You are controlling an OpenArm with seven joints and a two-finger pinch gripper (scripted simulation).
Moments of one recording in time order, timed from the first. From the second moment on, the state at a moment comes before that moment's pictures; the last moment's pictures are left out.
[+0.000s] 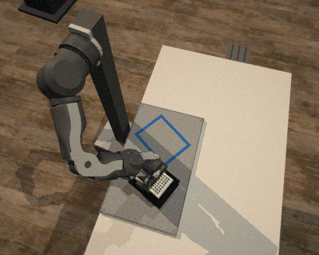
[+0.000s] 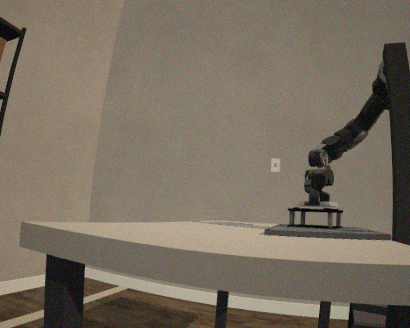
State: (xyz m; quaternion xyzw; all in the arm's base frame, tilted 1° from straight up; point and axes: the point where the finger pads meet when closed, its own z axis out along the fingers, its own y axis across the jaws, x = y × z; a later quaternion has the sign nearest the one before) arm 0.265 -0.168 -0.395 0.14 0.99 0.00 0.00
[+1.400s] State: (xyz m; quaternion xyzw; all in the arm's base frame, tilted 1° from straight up) arm 0.265 -0.169 -0.395 0.14 0.99 0.00 0.00
